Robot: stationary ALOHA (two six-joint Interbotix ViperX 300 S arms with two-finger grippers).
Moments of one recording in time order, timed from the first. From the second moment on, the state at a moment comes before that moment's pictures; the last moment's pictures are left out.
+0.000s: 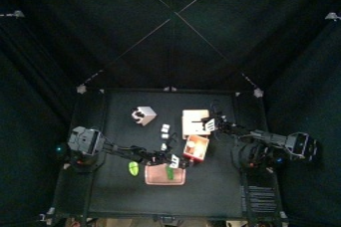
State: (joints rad) left arm -0.14 0.26 0.40 -0.62 -0.34 -0.58; right arm -0.51 -0.41 1.01 -0.78 0.18 1.40
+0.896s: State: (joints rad) left arm -0.03 0.04 0.66 0.14 -0.36 -0.57; right arm -0.50 -0.50 1.00 -0.84 0.14 1.40
